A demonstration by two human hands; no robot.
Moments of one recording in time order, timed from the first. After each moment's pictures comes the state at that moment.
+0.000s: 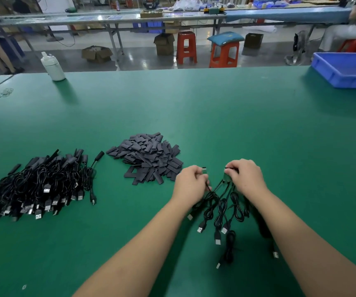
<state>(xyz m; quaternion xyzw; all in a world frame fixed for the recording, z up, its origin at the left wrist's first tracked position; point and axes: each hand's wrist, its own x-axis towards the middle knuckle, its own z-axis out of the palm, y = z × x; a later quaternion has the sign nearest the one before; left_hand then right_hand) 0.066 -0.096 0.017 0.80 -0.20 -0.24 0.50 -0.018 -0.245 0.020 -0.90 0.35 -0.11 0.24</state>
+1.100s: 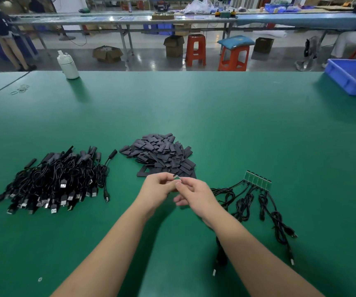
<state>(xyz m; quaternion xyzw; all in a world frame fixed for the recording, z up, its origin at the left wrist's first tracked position) 0.125 0.008 0.014 0.72 -0.17 -0.29 0.61 0.036 -0.100 0.011 -0.69 0.22 -0.04 0.69</state>
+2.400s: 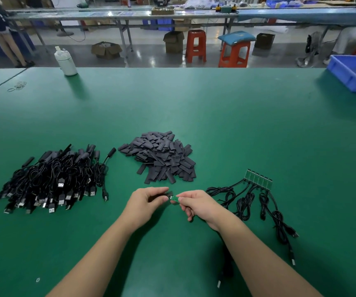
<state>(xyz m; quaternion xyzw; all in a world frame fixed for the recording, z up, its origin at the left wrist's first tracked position) 0.133 0.054 -0.020 0.84 -0.27 -0.21 0.43 0.031 -0.118 -0.021 -0.68 0.23 0.10 0.69</state>
